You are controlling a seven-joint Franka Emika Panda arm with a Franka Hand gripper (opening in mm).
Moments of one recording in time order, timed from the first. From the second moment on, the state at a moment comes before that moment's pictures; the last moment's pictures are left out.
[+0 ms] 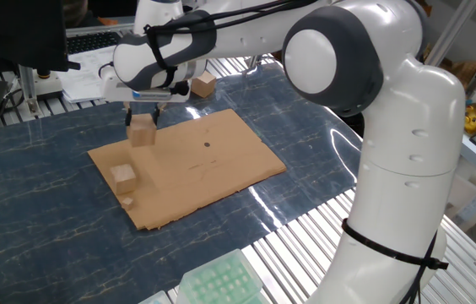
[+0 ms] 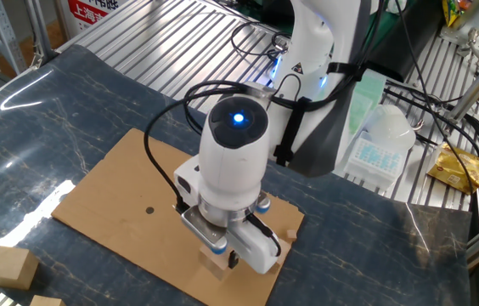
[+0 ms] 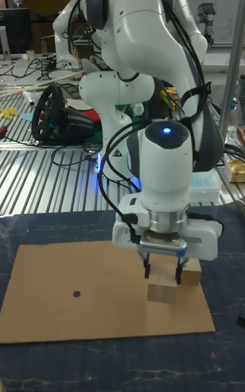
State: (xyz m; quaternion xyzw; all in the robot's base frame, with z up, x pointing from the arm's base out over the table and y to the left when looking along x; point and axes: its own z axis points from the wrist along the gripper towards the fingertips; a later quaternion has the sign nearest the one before) arm 0.618 0.098 0.169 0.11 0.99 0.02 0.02
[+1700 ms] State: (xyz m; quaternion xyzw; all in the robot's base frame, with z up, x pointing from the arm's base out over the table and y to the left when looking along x) arm 0.619 0.077 0.166 0.19 0.98 0.02 0.01
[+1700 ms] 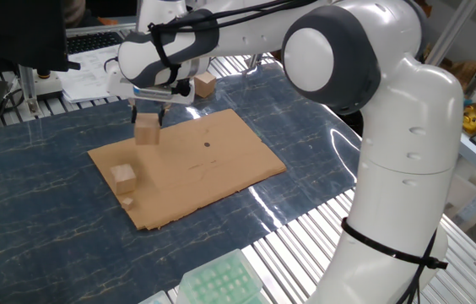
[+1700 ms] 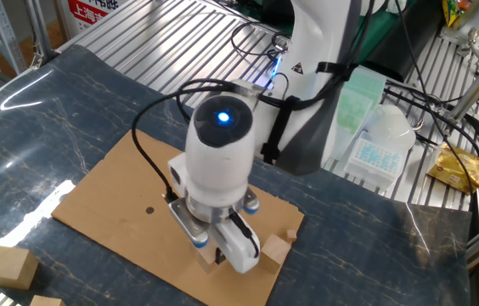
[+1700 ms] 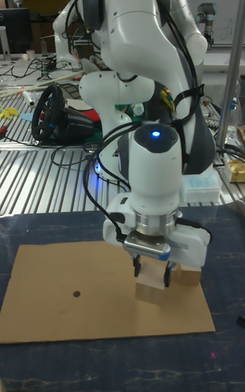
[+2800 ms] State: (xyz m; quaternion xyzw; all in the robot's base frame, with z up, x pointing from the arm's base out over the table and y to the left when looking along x) arm 0.606 -0.042 0.169 0.09 1.00 0.01 0.01
